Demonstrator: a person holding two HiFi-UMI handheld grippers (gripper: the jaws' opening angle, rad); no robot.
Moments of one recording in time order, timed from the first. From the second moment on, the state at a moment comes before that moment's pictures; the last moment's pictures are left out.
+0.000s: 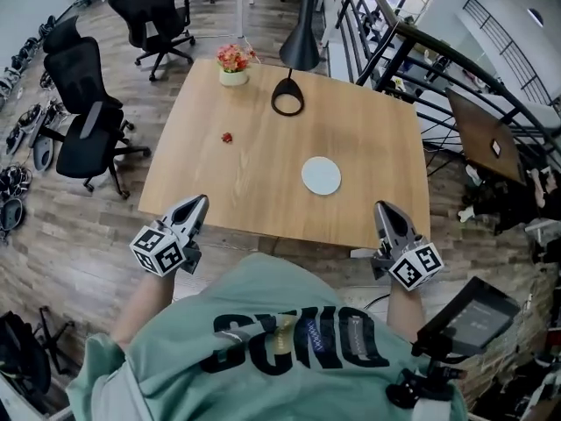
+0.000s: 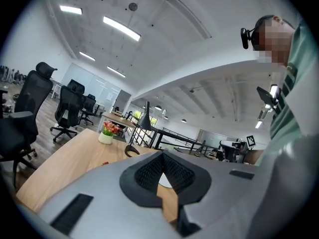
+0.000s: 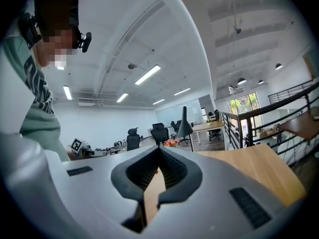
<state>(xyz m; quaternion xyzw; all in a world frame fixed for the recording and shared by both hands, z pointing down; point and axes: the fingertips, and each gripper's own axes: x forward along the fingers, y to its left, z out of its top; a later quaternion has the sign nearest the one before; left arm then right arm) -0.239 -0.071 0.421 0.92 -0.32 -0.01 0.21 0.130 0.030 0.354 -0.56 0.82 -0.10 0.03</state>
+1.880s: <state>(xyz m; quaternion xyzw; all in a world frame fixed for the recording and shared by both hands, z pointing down) -0.185 -0.297 0.533 0.88 -0.38 0.20 0.20 0.235 -0.163 0.401 -0.54 0.82 -0.18 0.01</state>
